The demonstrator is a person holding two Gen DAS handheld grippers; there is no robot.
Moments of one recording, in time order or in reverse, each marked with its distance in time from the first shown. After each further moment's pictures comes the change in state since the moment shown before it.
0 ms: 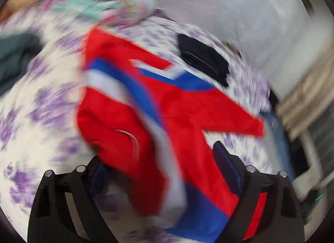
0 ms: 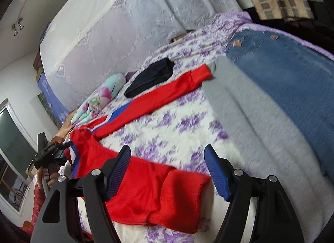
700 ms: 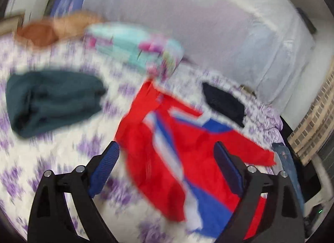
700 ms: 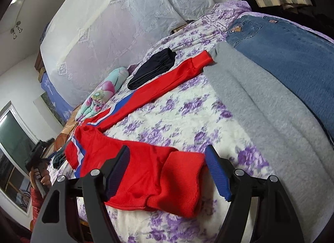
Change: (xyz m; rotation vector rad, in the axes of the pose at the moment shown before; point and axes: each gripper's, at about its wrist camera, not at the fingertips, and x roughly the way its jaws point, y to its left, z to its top) left arm -0.093 0.021 -0.015 -0.016 -0.253 0.168; right arm -0.003 -0.003 -0.019 0.029 0.046 0.024
